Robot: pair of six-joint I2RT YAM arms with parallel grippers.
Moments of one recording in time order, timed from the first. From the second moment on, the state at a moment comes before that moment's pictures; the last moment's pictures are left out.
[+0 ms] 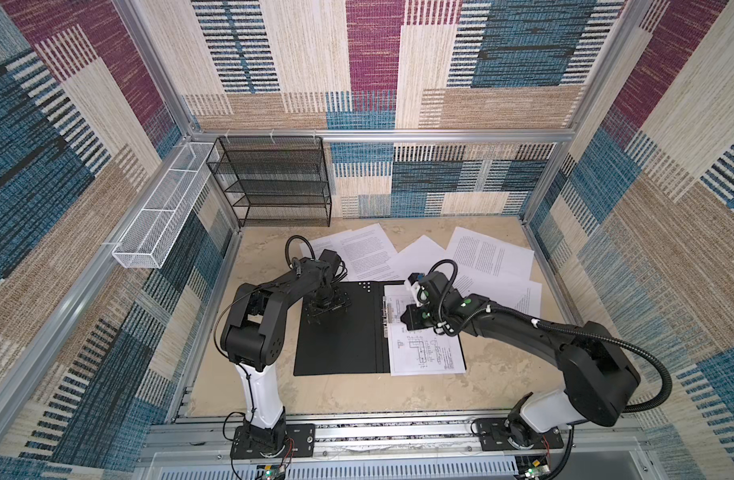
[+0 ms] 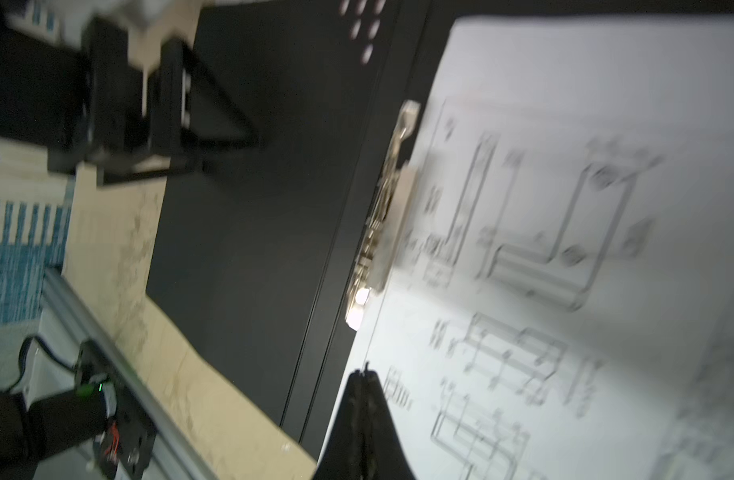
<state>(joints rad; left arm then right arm) -0.32 1.94 1.28 -0.87 0.08 -0.73 0.73 1.48 0.86 -0.36 -0.30 0.51</state>
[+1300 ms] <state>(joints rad) -0.32 1.94 1.27 -0.86 0.08 -0.73 1.00 1.51 0.68 -0.32 -0.26 0.64</state>
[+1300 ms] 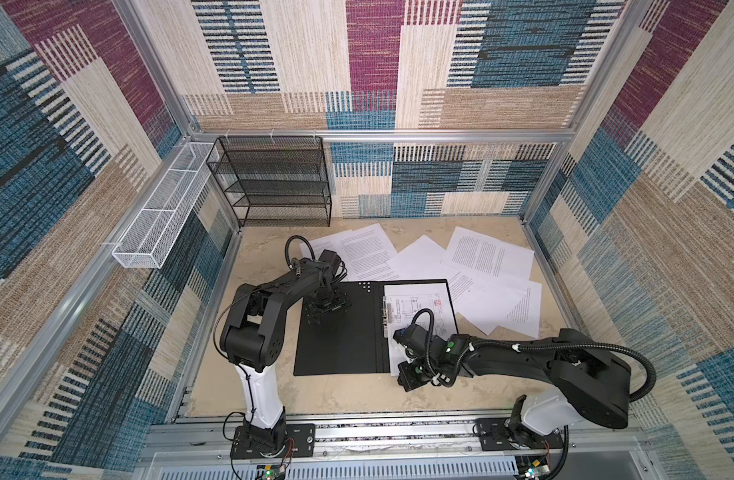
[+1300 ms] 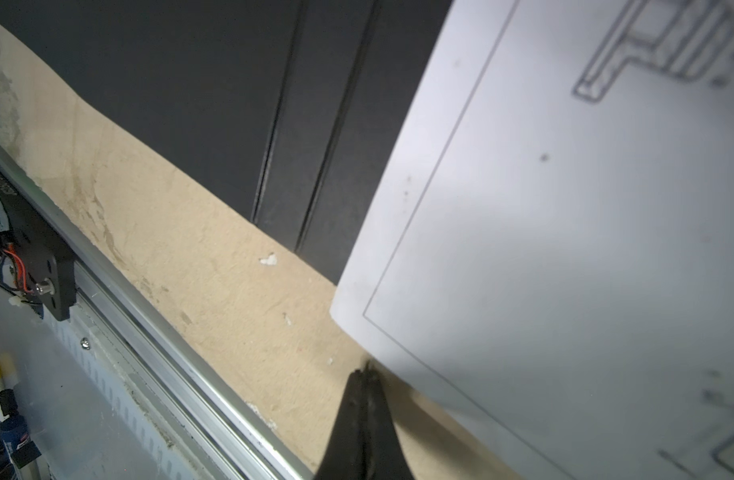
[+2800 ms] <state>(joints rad) -0.32 1.93 1.27 -0.86 0.08 -0.73 0.30 1.35 0.73 -0.33 -0.04 0.56</state>
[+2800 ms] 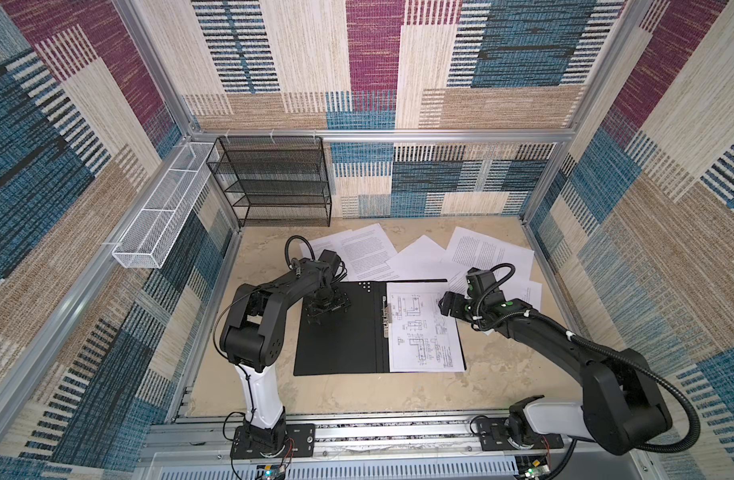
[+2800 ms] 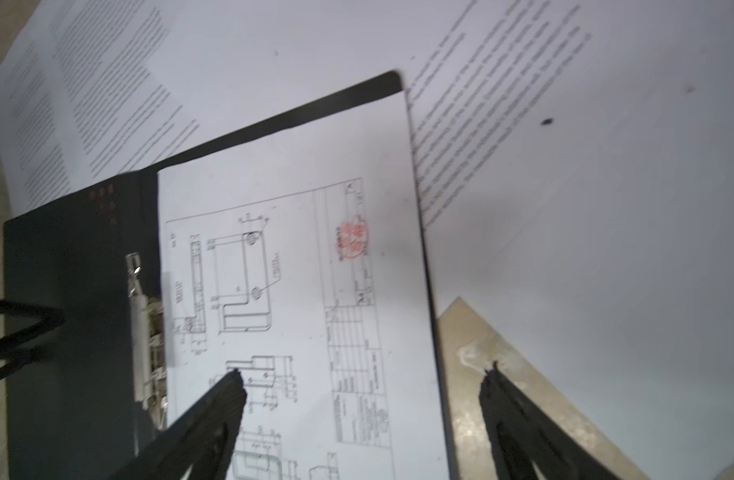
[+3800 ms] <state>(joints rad) -0.32 1.93 1.27 -0.86 0.09 -0.73 0.30 1.61 0.76 -0.02 -0.26 0.53</state>
